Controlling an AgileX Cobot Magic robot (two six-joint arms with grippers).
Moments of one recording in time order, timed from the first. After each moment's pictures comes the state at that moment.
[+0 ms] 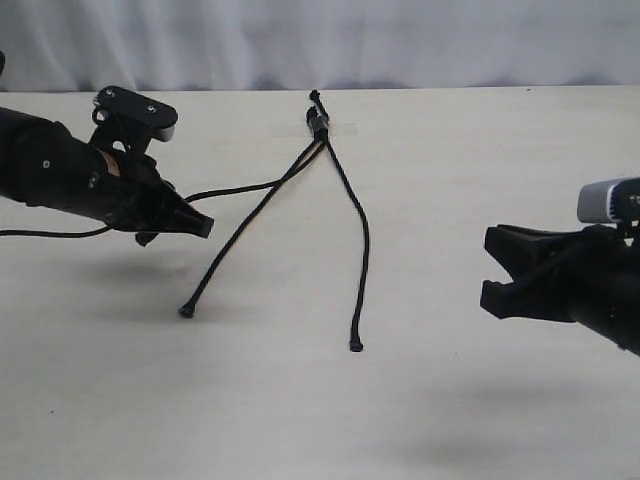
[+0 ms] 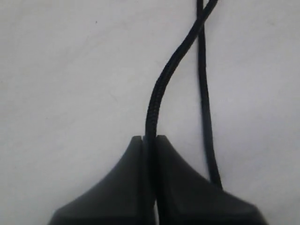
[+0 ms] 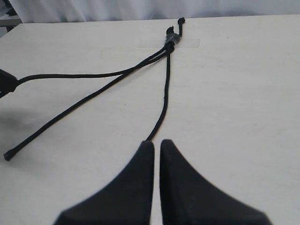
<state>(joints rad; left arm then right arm) -0.23 1.76 -0.86 -0.04 0.17 0.08 0.28 1.14 -0.24 -0.33 -0.42 0.47</state>
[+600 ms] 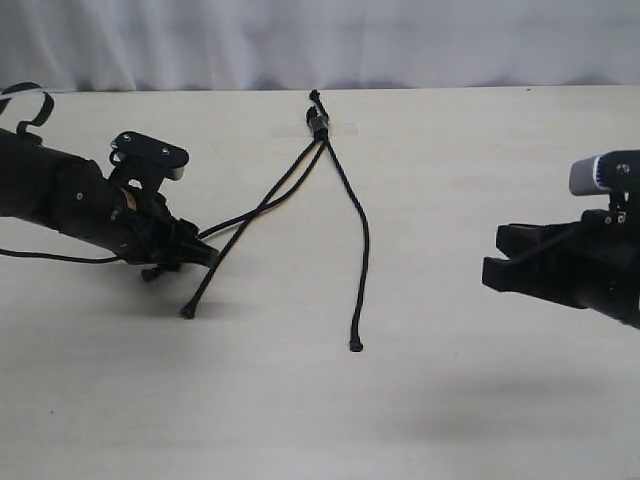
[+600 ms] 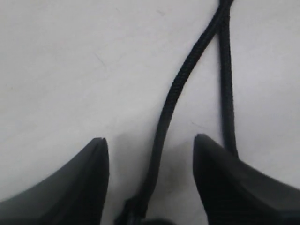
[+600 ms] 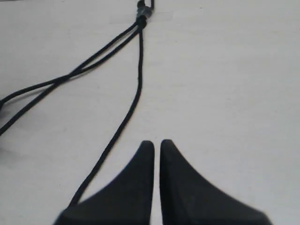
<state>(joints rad) -0.22 1.89 -0.86 -0.03 0.13 0.06 0.28 1.14 -0.35 -0.33 -0.15 0.53</state>
